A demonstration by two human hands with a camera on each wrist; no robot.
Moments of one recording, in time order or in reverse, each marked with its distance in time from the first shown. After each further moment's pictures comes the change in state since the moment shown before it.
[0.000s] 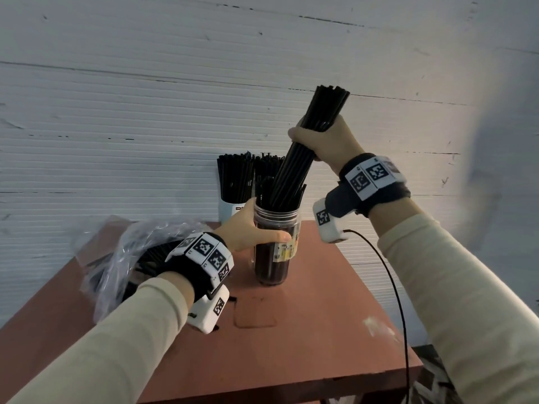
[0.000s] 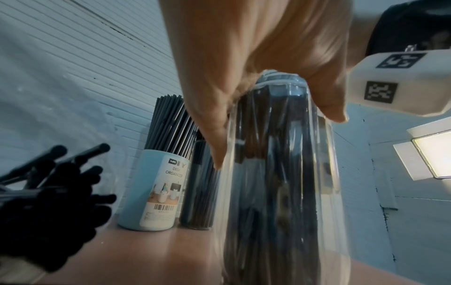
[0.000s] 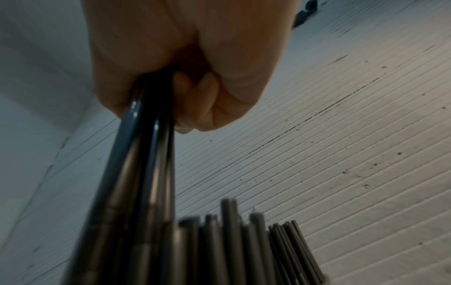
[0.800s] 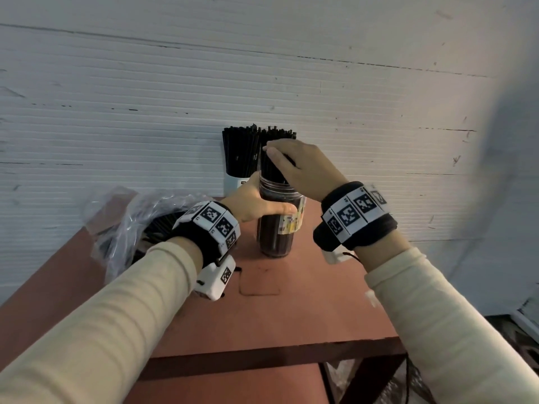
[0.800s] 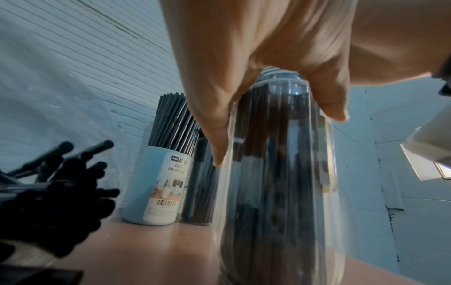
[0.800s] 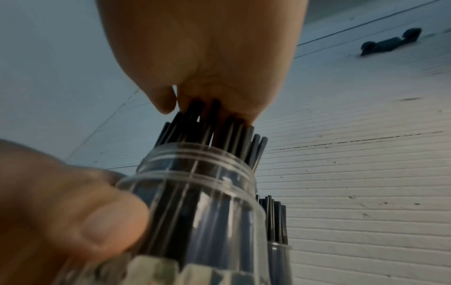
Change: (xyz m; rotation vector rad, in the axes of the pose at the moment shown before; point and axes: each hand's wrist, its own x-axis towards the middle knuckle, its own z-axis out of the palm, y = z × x) left_hand 0.005 -0.003 0.003 -0.027 0.021 -0.001; right_hand -0.062 0.030 0.049 -0.511 -0.212 -0.314
